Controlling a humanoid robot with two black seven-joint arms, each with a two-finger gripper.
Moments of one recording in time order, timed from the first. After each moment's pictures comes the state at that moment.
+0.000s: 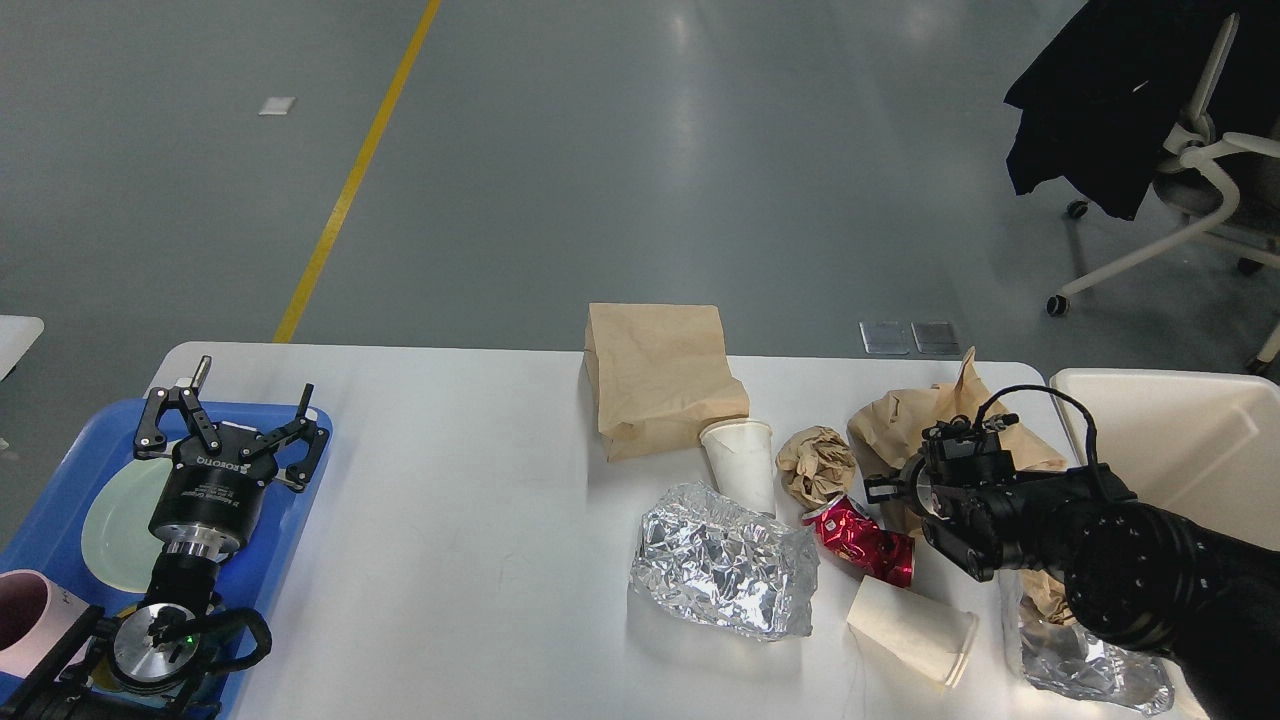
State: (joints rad) left arm -0.22 0.18 -1.43 -0.79 0.05 -0.62 -0.15; right arm 0.96 -0.01 -1.05 0.32 -0.52 0.13 -0.09
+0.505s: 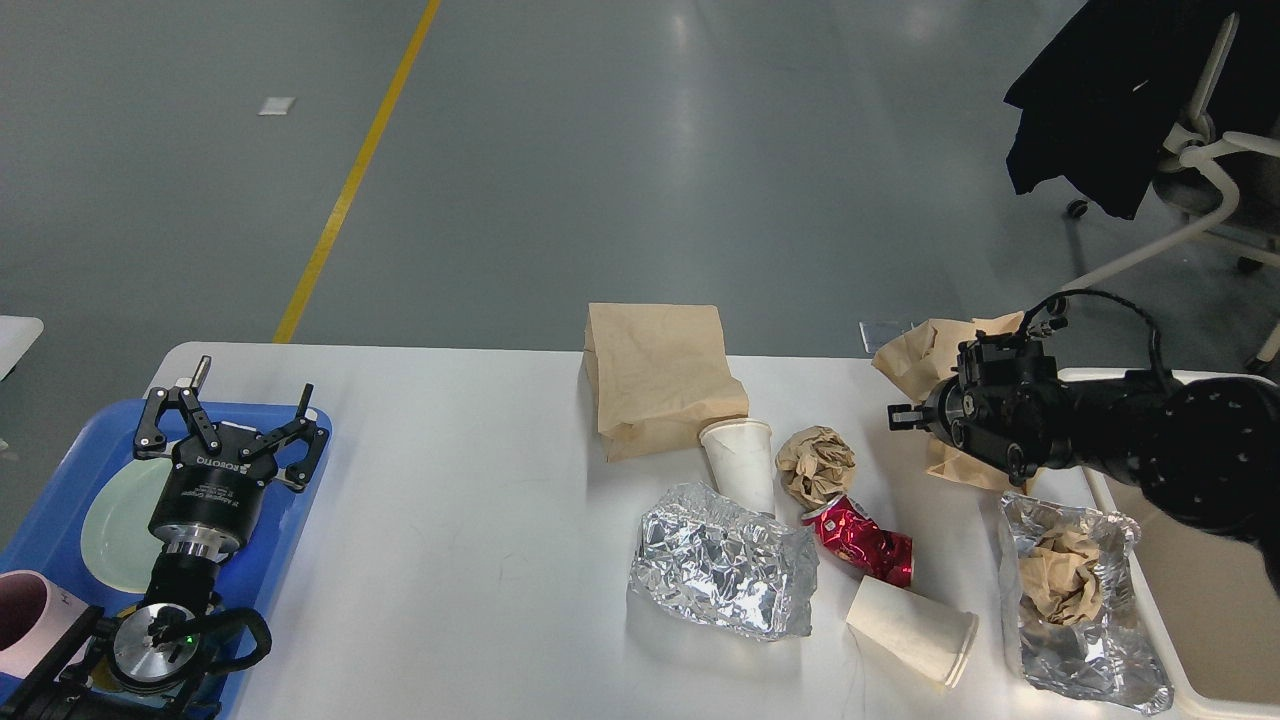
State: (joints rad) left arm -0.22 0.18 -1.43 -0.79 0.05 -0.62 -0.15; right arm 1.28 -0.15 -1.04 0.59 -0.42 0.21 -0.16
